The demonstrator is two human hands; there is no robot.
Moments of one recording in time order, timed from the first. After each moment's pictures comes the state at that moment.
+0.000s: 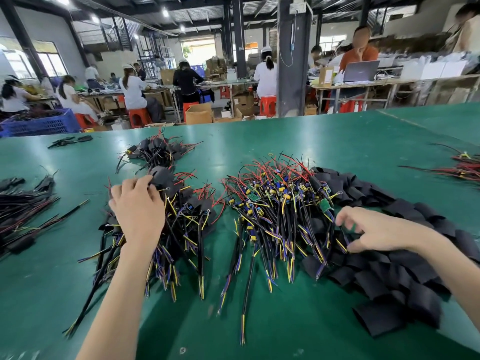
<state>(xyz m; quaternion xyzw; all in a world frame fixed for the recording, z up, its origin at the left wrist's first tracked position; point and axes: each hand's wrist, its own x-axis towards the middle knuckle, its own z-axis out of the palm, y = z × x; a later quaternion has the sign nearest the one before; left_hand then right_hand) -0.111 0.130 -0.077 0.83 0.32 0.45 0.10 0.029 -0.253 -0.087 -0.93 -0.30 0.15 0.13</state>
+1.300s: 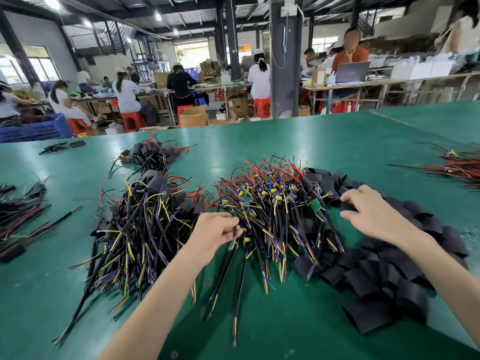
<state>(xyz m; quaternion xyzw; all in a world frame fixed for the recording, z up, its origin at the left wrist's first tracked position) -0.070 0.031 -0.106 0.62 0.22 0.10 0.74 0.047 -0.252 -0.095 -0.96 -0.19 -0.06 0.17</state>
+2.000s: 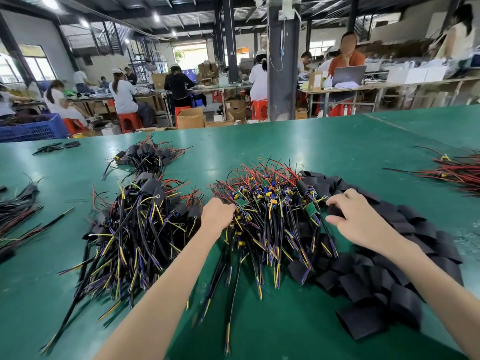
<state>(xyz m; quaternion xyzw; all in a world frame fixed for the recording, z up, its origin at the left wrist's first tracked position) -0.014 0.028 -0.098 0.85 0.30 0.12 0.43 0.030 -0.240 -0.089 -0.95 -0.23 -0.07 0.21</state>
